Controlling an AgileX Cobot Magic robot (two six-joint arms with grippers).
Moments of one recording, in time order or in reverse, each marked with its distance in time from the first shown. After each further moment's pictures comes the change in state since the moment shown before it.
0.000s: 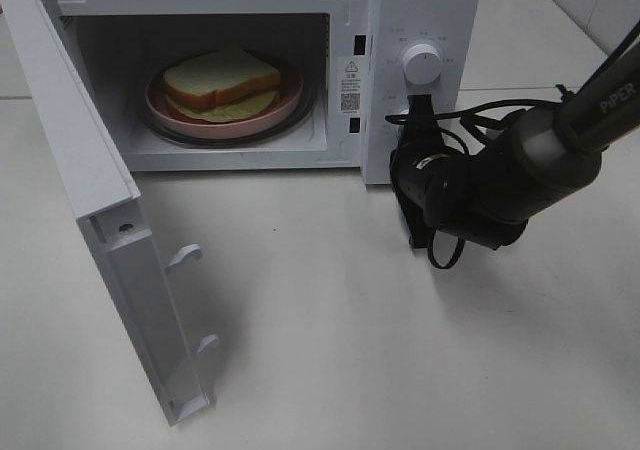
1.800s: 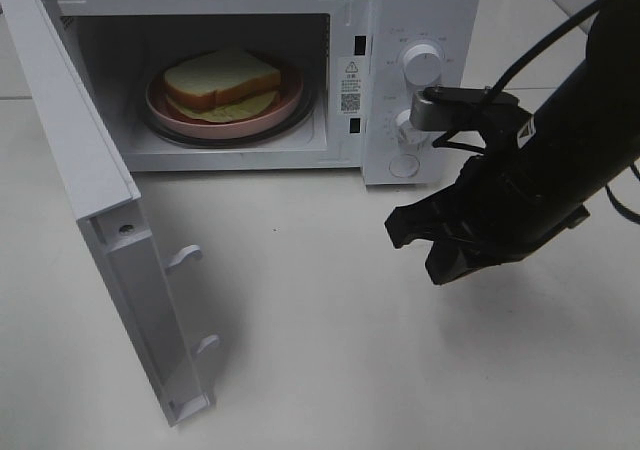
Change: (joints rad) left arm 0.000 0.000 0.000 0.000 0.000 0.000; right arm -0.035 -0.602 0.082 -0.484 1.389 -1.185
